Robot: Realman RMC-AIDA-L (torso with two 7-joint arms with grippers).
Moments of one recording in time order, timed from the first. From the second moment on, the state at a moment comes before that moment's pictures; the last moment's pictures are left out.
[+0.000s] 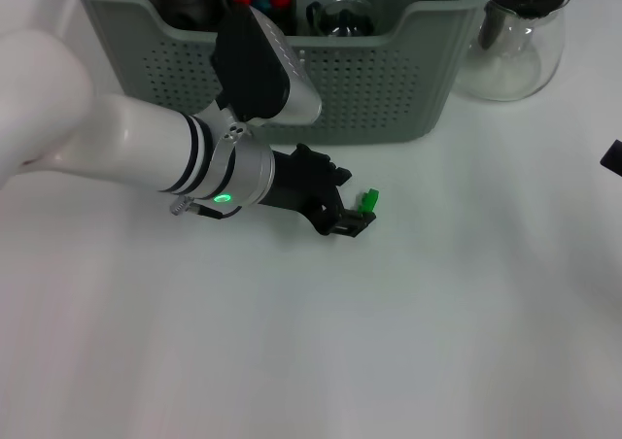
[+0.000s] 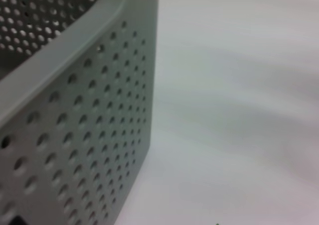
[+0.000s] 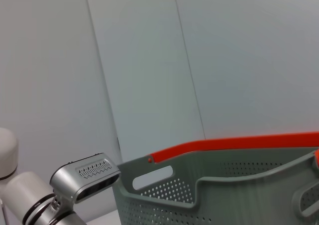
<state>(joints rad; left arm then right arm) -0.58 -2.18 1.56 0.87 2.13 0.91 -1.89 0.31 2.07 -0.17 -0.61 -2.00 -1.89 1.12</state>
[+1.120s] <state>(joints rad) -0.57 -2.18 1.60 0.87 2.15 0.83 -1.98 0.32 2.07 -0.17 -0.61 -2.00 -1.88 1.12</state>
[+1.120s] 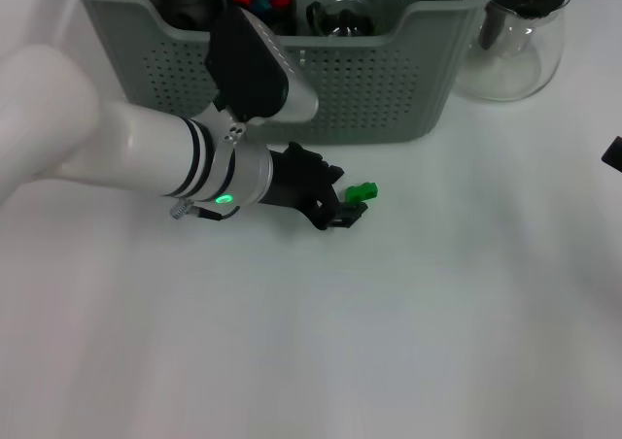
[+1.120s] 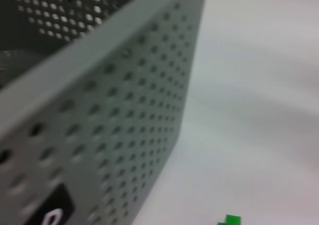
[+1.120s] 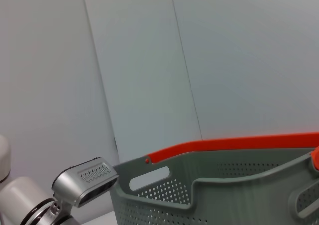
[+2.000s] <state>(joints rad) -0.59 -2.18 1.72 0.85 2.14 0.74 -1.98 0.32 2.07 -0.17 -0.61 -2.00 -1.88 1.12</state>
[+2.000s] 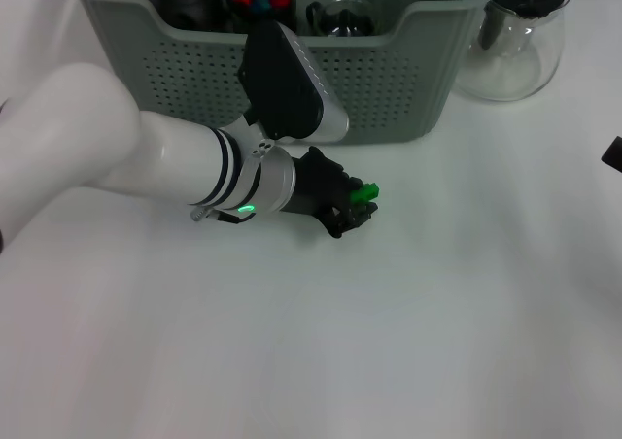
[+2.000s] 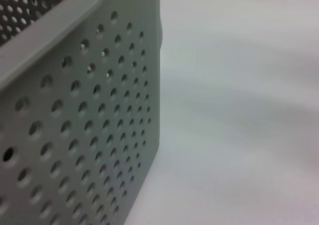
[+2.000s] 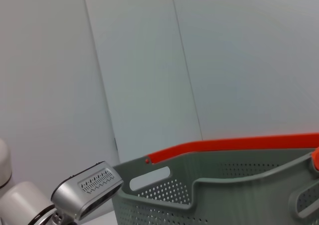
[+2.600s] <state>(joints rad) -0.58 -2.18 1.66 0.88 2.15 0.81 -1.99 0.32 2.07 -0.17 -0.61 -2.00 -1.88 1.12</state>
